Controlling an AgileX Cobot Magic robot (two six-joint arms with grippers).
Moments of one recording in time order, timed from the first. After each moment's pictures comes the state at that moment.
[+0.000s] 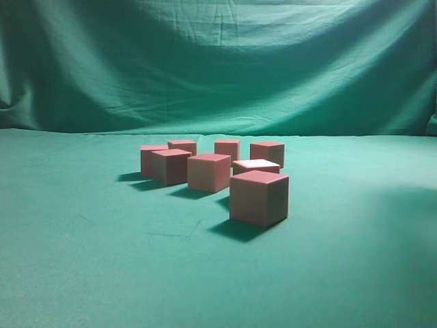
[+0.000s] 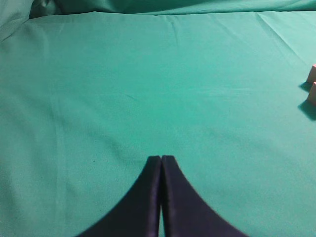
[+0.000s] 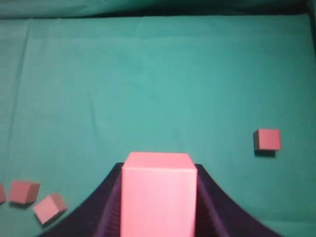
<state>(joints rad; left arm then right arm) 0.00 -0.01 0.02 0.02 0.35 0.01 0.03 1.84 -2.05 0.12 1.25 -0.01</state>
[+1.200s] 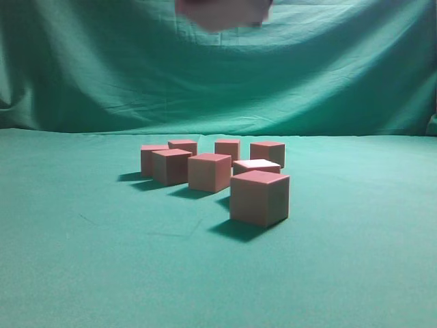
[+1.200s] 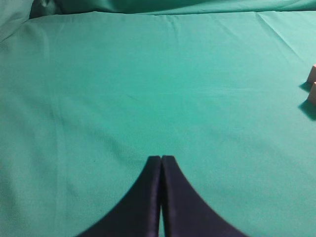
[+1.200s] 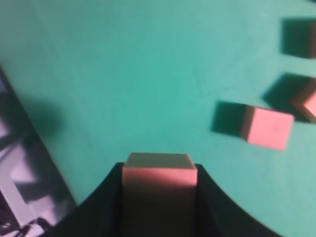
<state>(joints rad) 0.00 -0.01 0.02 0.02 0.35 0.01 0.95 1.55 -1.20 0.15 1.10 -0.19</state>
